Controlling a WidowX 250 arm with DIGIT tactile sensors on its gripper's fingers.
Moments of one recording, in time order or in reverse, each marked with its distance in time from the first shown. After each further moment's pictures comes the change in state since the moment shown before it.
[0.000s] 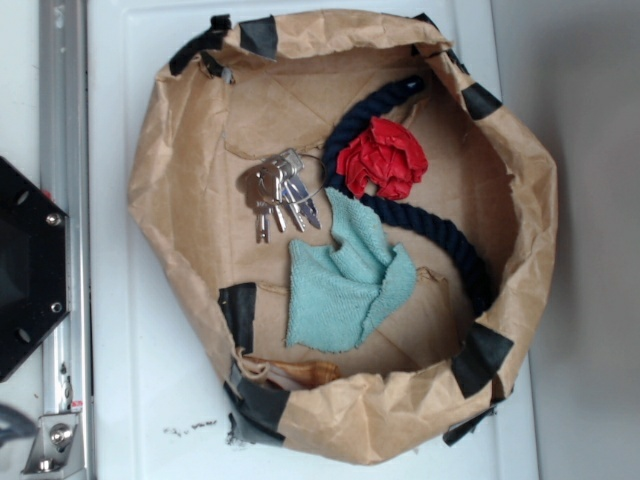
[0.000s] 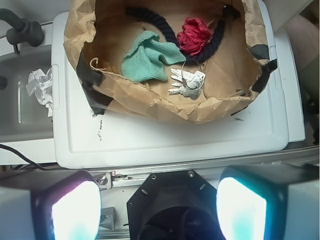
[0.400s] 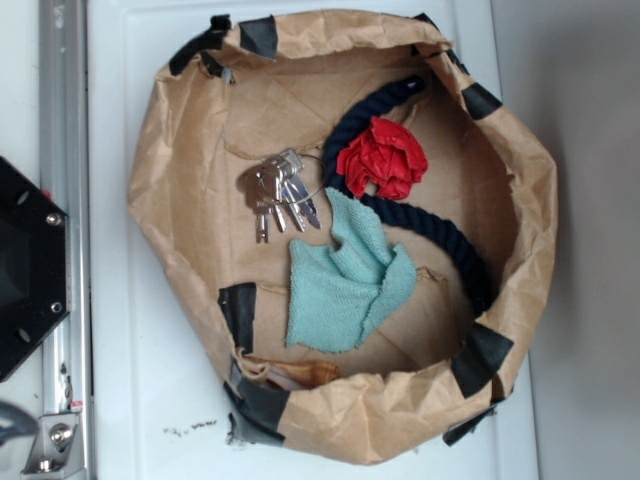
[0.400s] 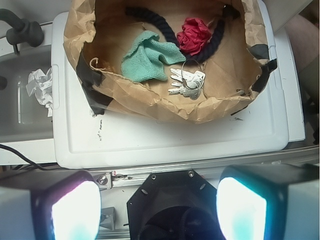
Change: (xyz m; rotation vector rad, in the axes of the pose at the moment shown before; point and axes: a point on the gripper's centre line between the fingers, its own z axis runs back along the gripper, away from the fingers) arm 0.002 0.001 -0.004 0.007 0.008 0.014
